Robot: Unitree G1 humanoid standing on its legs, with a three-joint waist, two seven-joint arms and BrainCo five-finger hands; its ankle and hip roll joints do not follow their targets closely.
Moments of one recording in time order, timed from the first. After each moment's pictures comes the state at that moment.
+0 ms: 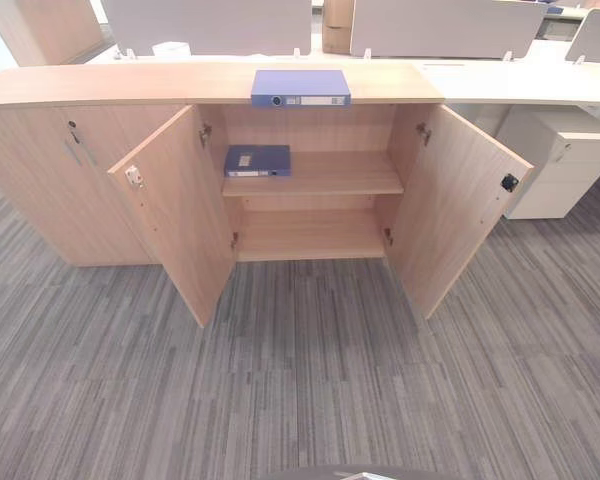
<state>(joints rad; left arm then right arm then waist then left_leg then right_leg) 0.07 0.18 -0.20 1.37 -0.13 -0.03 -0.16 0.06 -0.19 0.34 1.37 0.08 -0.02 0.10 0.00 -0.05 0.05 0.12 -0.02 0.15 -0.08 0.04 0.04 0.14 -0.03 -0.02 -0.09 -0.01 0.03</state>
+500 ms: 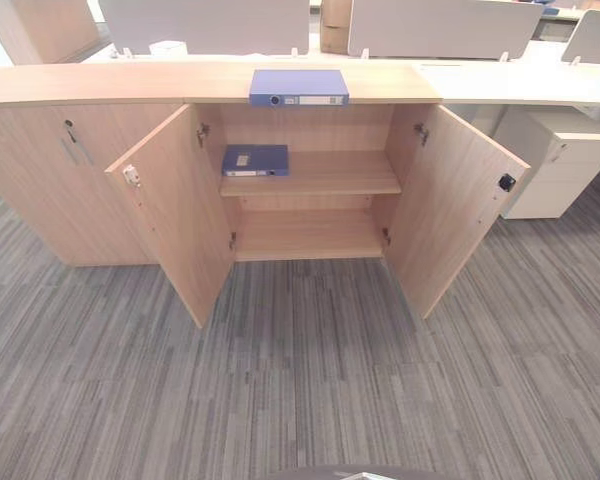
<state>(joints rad) 0.07 0.19 -0.20 1.37 -0.15 -0.04 -0.16 0.06 -0.19 0.35 1.34 0.06 -0.03 0.10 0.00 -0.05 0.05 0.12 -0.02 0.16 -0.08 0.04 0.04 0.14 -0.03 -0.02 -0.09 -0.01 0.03</state>
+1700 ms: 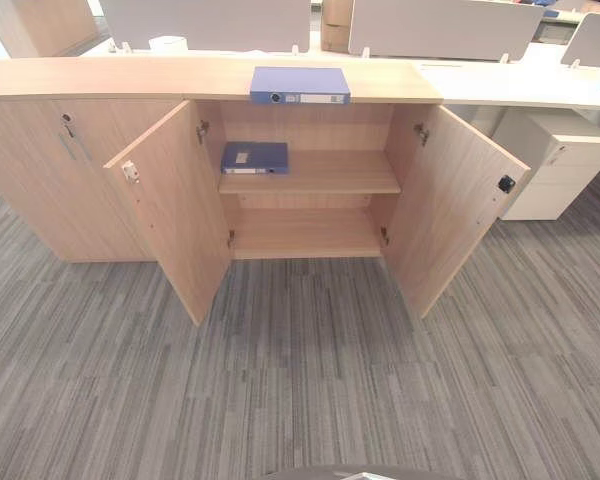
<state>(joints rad) 0.08 0.19 -0.19 1.37 -0.18 -0.04 -0.17 0.06 -0.19 0.37 1.33 0.06 -0.03 0.10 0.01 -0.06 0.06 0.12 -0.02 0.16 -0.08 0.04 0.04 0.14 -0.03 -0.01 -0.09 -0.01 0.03</state>
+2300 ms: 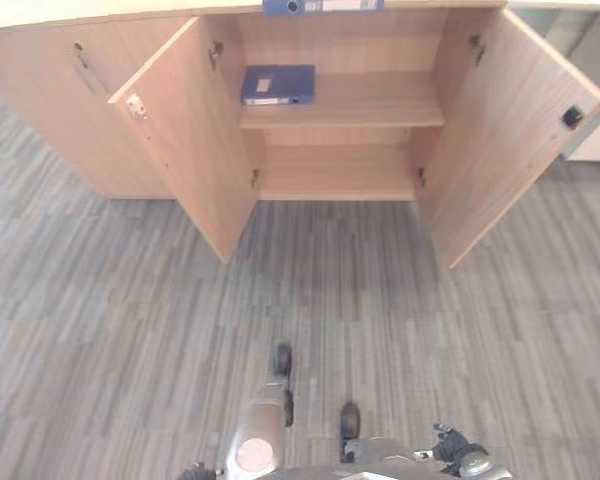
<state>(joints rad) 0.02 0.13 -0.17 1.41 -0.23 -0.04 -0.17 -0.05 -0.29 0.38 1.21 0.09 -0.02 0.11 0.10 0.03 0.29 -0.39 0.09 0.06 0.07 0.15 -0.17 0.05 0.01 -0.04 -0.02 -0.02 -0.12</state>
